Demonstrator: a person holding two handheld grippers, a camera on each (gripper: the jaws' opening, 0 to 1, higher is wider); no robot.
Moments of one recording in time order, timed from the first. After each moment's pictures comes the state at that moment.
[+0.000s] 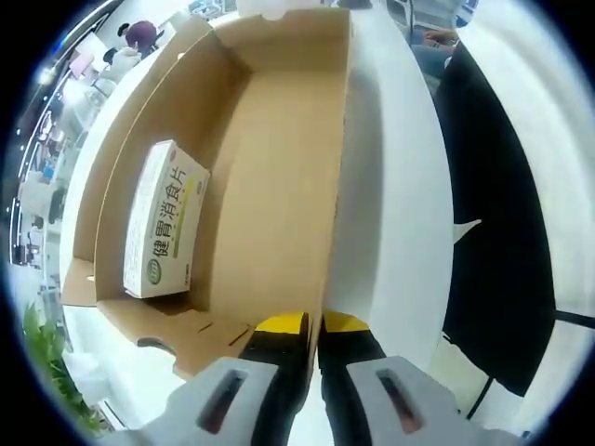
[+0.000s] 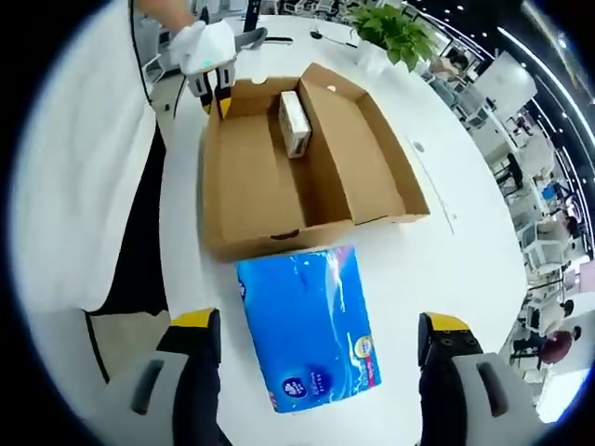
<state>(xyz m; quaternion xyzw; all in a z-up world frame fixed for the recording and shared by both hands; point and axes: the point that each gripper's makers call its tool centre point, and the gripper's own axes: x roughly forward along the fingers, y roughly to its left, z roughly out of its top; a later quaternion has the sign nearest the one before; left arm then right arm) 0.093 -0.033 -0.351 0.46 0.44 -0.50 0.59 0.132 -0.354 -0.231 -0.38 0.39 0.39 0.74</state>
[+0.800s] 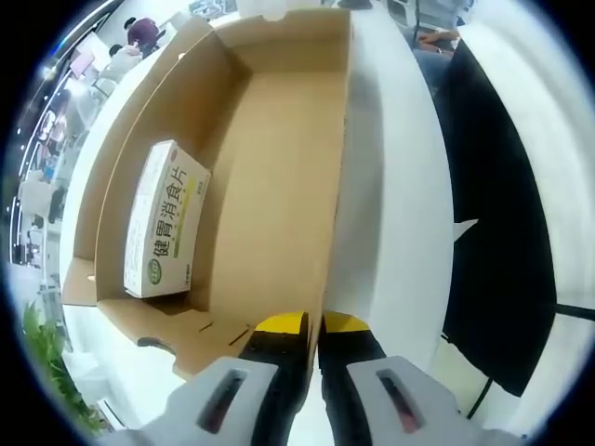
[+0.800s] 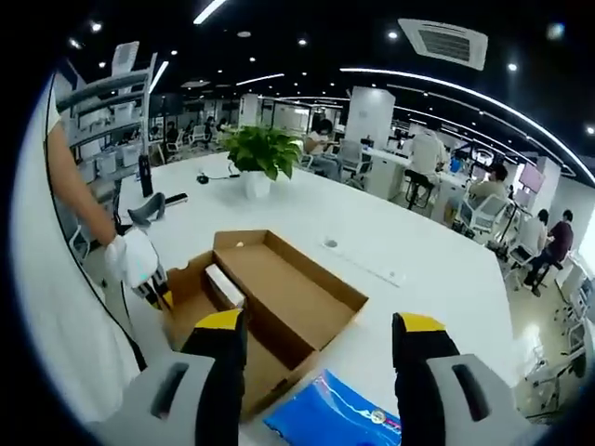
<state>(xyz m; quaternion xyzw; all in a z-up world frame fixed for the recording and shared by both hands) 0.094 -0.033 -0.351 0.46 0.44 -0.50 0.59 0.169 -0.302 -0.125 -0.14 0.23 0.27 0.93</state>
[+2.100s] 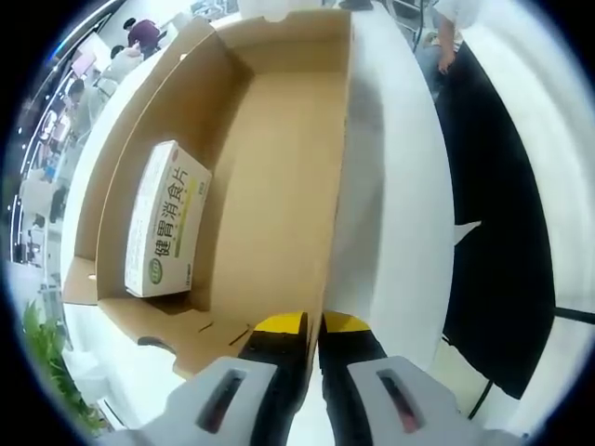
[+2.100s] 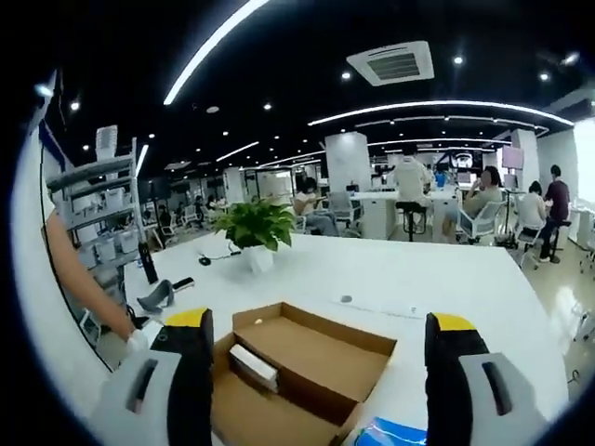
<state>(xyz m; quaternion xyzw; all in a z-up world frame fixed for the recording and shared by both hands) 0.094 -0.033 -0.351 0.46 0.44 -0.50 0.59 0.183 -0.271 -0.089 -0.01 0.12 0.23 0.96</state>
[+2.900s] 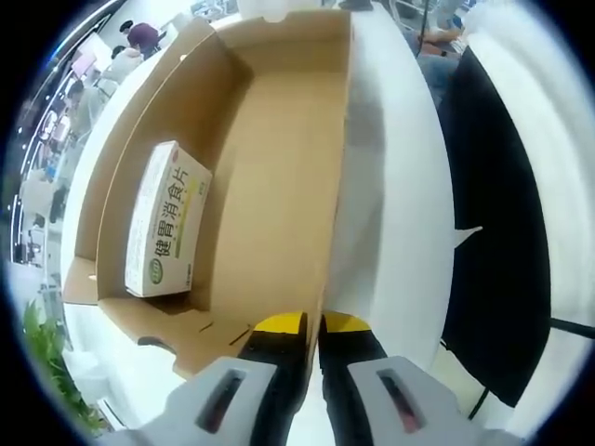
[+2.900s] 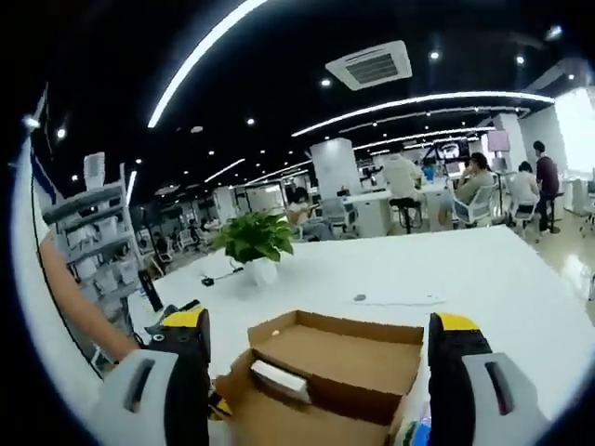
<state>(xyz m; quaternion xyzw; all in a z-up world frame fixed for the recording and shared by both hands) 0.095 -0.033 -0.351 0.46 0.44 -0.50 0.59 0.175 -0.230 -0.109 0.17 0.15 0.25 0.94</state>
